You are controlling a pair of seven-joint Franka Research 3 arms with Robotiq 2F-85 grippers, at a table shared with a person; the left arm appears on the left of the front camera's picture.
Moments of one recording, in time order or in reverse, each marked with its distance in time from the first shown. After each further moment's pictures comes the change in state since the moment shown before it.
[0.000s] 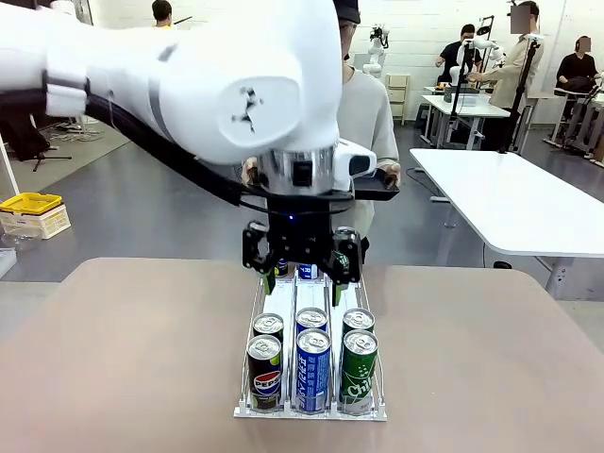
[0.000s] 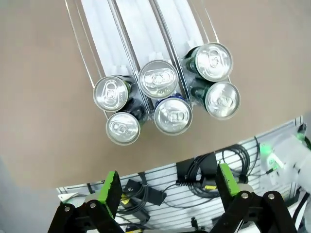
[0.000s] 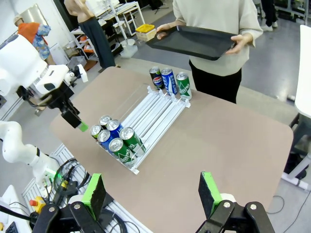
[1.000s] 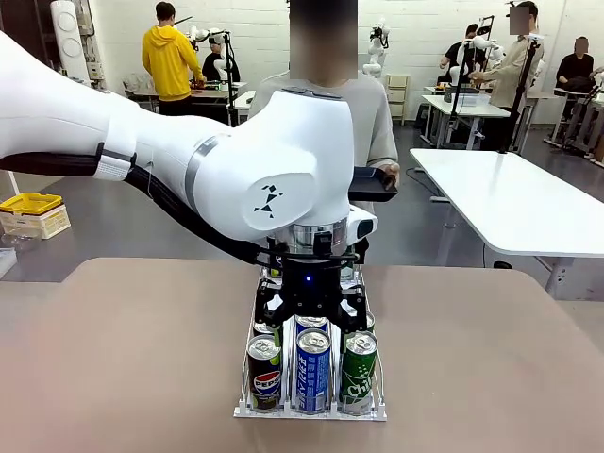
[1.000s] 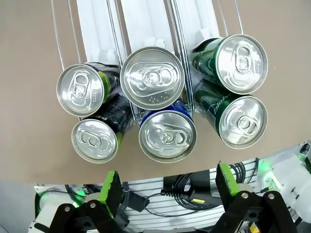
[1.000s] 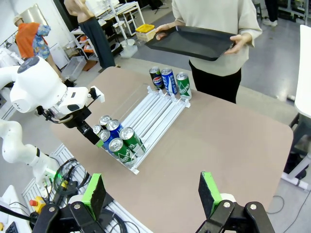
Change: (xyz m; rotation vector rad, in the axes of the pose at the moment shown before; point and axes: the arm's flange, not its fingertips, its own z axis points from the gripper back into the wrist) left arm -0.003 -0.012 -0.076 0.006 0.053 0.115; right arm 0.000 0.000 0.000 0.000 0.000 0.000
